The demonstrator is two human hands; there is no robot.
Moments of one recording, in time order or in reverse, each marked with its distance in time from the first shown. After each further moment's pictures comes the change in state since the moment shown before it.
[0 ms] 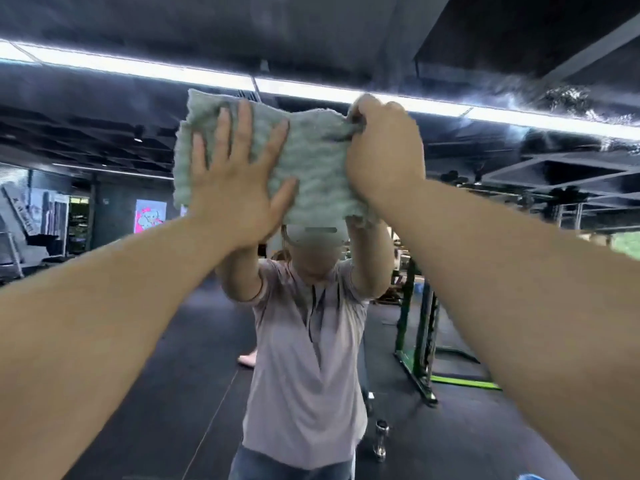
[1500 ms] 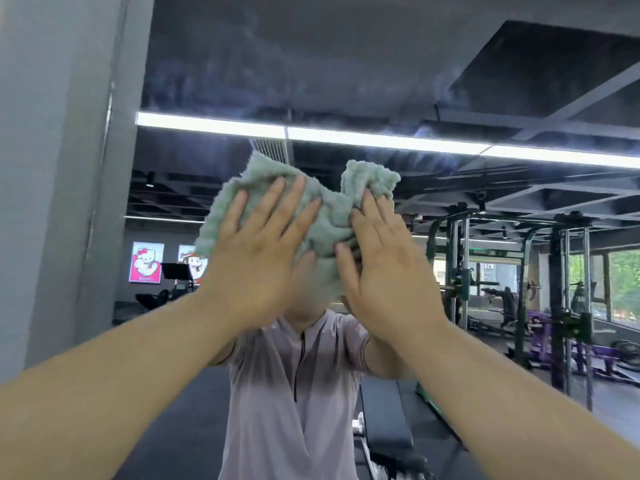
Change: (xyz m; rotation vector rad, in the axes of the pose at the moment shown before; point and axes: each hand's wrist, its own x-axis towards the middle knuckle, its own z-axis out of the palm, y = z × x) left_hand -0.016 -0.220 0.002 0.004 0.176 0.345; right_hand -0.070 -0.184 0.131 -0.101 0.010 -0.219
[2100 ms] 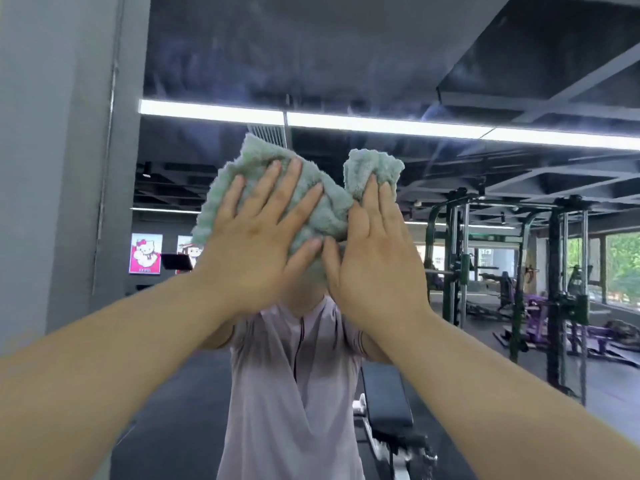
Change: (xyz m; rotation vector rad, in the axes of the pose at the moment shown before) left_hand -0.013 -0.014 -0.006 -0.065 -0.053 0.021; right_hand -0.007 -0.026 0.021 -0.102 0.095 0.049
